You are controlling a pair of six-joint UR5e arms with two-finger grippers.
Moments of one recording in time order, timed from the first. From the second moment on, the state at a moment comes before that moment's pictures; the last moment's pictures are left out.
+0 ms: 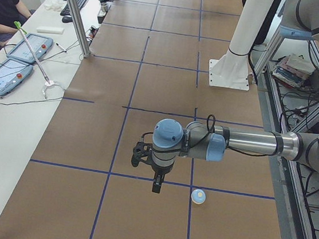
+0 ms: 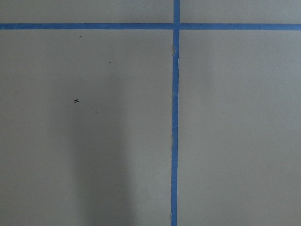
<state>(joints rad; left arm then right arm) -1.59 -1.27 -1.85 -1.60 -2.30 0.10 1.53 -1.83 1.97 -1.70 2.33 0.03</state>
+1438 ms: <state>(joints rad) -1.54 -1.35 -1.85 -1.74 -2.33 0.10 1.53 -1.83 1.98 -1.70 2.33 0.04</state>
